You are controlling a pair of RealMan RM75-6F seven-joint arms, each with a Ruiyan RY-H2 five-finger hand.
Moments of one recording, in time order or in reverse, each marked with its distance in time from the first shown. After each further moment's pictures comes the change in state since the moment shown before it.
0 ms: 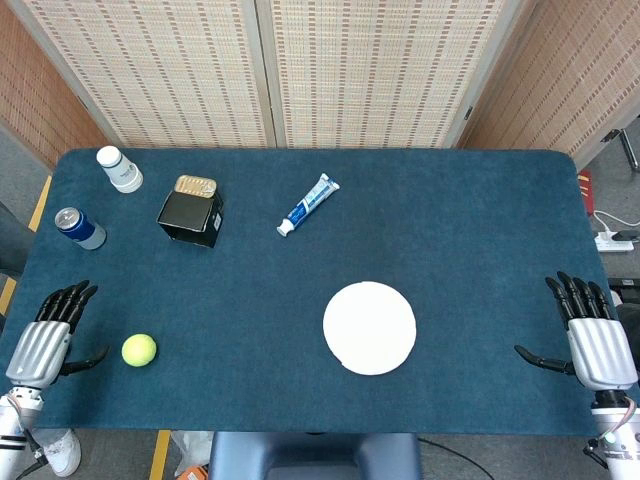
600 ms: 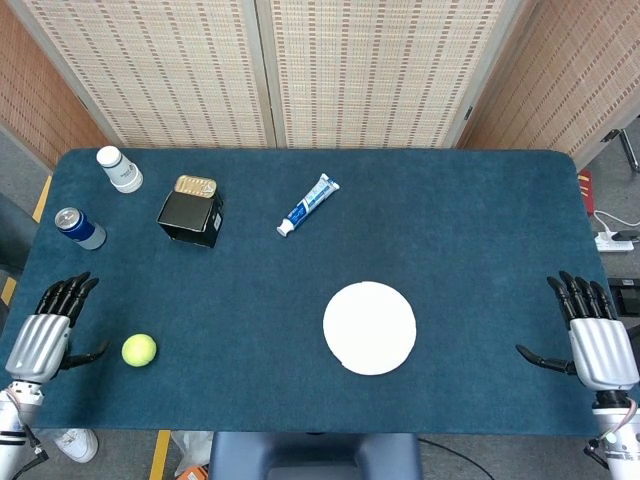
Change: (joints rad) left arm -0.011 0.018 -0.019 -0.030 0.017 0.022 0.002; right arm 0.000 -0.002 0.002 0.001 -0.002 0.007 -0.004
